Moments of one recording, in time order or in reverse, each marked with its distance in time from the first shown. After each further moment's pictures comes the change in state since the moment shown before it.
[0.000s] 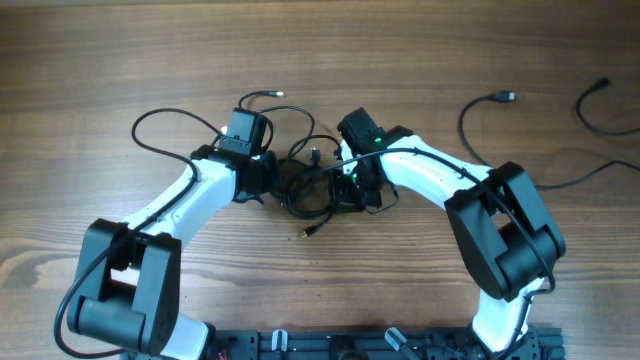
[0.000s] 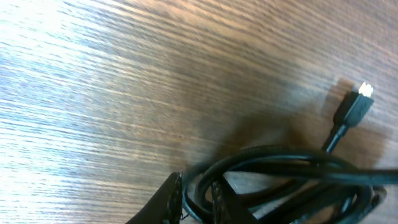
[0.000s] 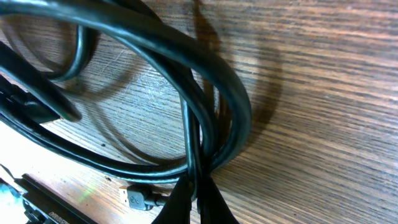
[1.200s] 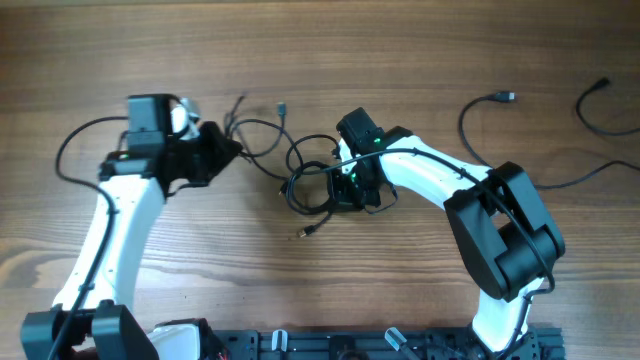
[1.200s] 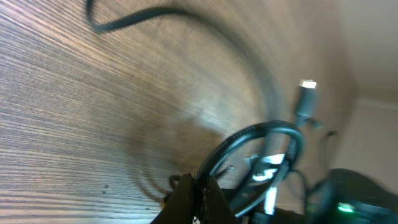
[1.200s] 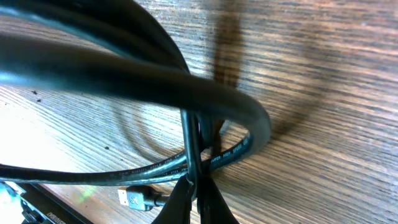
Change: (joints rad) left arm 0.365 -0.249 0.051 -0.085 0.481 -0.027; right arm 0.003 0.000 -0.001 0.017 0.000 -0.012
